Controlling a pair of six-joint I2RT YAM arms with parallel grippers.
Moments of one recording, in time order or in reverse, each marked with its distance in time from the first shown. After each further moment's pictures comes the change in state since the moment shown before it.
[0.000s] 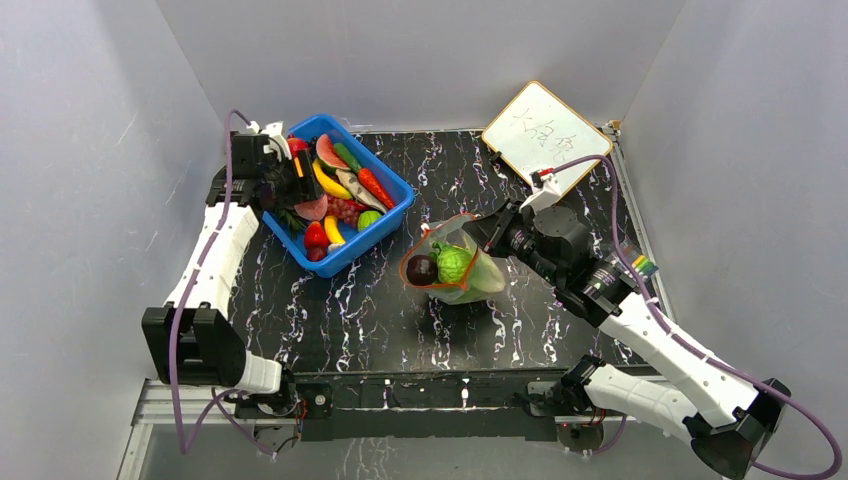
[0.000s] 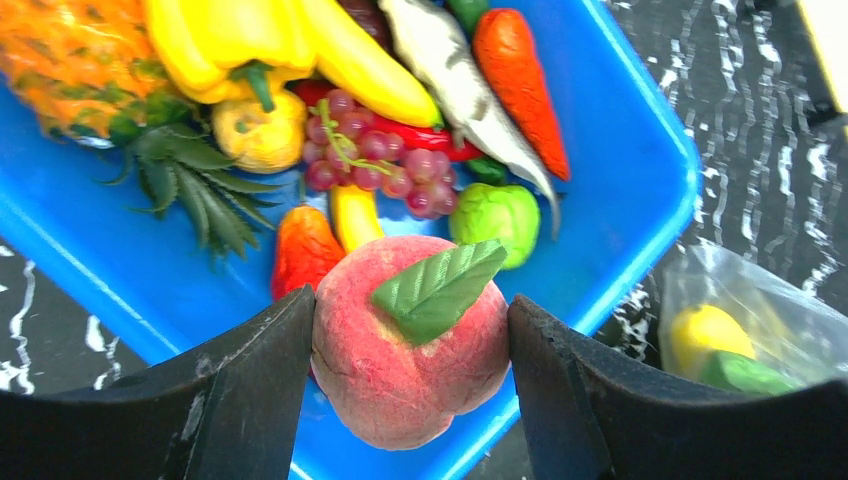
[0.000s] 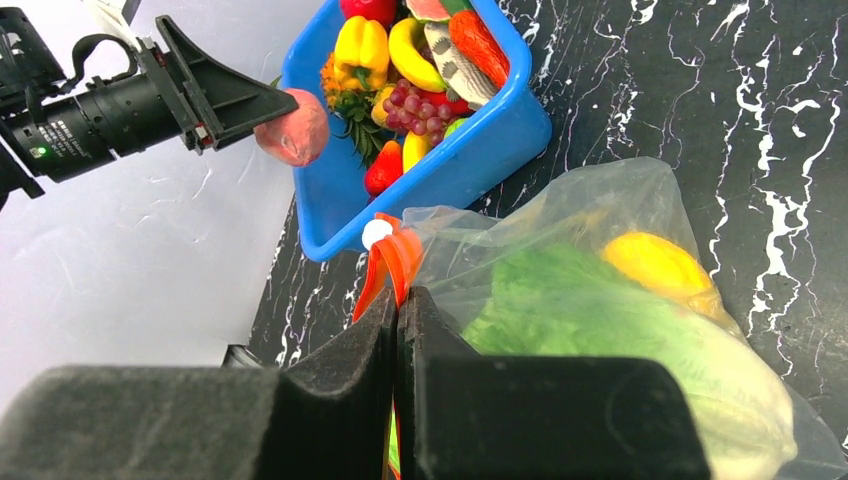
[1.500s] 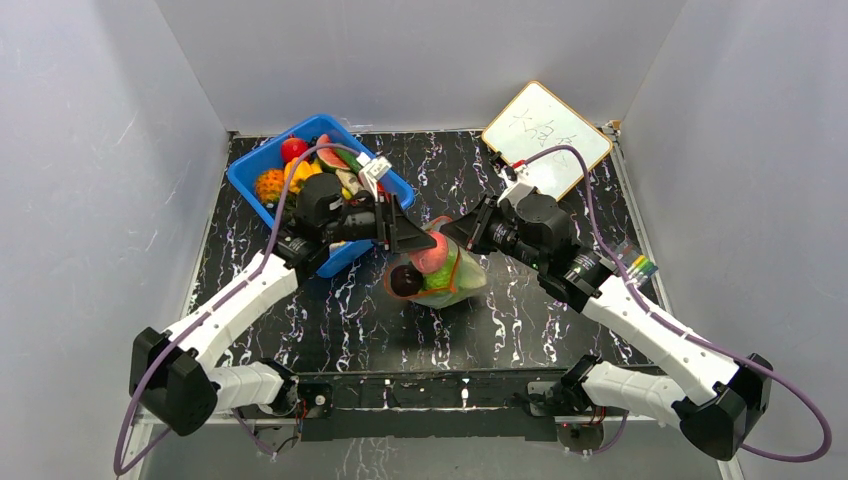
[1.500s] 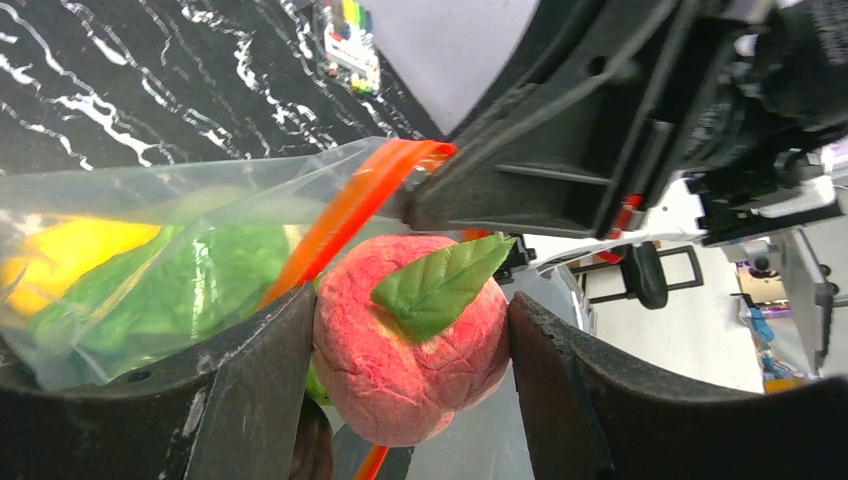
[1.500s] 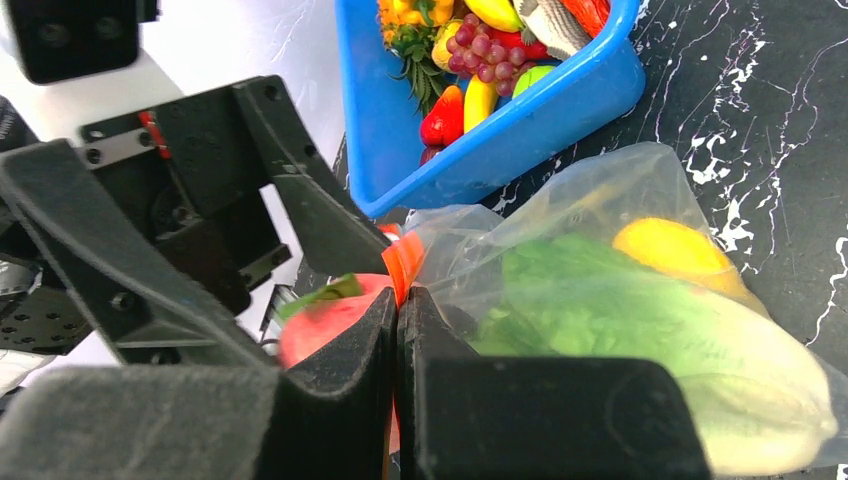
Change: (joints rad) left arm -0.512 -0.218 -0.328 0.602 0.624 -0.465; right arm 0.002 0.123 0.045 0.065 -0.183 0.033
